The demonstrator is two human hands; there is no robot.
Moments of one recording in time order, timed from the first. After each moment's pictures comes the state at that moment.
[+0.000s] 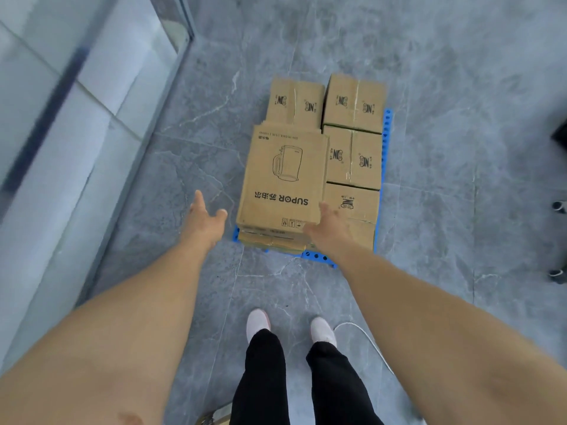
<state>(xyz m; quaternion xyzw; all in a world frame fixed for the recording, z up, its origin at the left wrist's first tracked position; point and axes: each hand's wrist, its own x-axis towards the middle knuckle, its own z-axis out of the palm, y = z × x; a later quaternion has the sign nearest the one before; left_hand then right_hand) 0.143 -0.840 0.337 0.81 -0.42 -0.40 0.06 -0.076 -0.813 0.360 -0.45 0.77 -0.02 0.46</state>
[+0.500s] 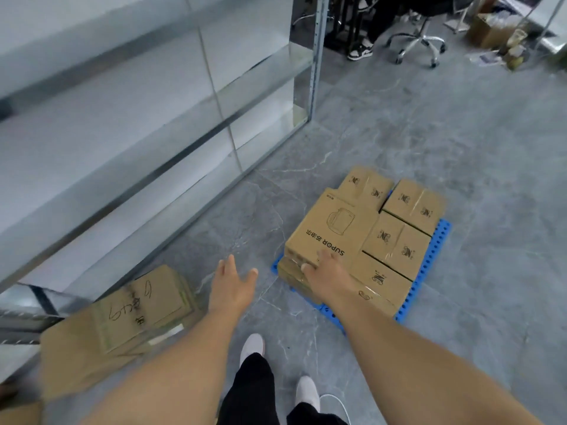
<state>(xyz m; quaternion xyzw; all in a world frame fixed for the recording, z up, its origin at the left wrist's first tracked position) 0.111 -0.655 0.451 0.86 -0.30 -0.35 0.19 -0.047 -0.741 0.468 -0.66 0.64 0.03 0.40</state>
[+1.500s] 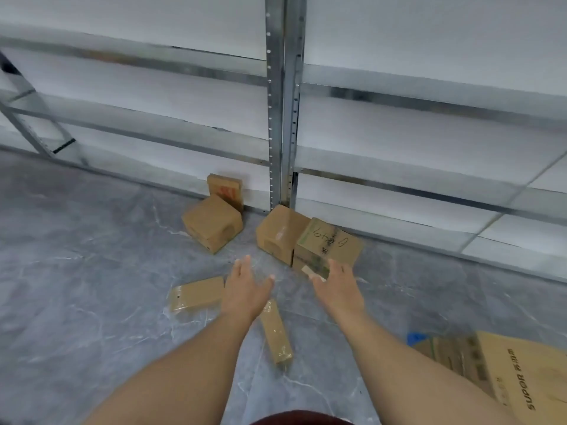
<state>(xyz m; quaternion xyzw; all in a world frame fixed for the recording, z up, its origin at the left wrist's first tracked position) 0.077 -0.238 0.500 0.91 0.13 -0.13 0.38 0.070 -0.411 0.517 -0.94 0.17 0.12 0.28</state>
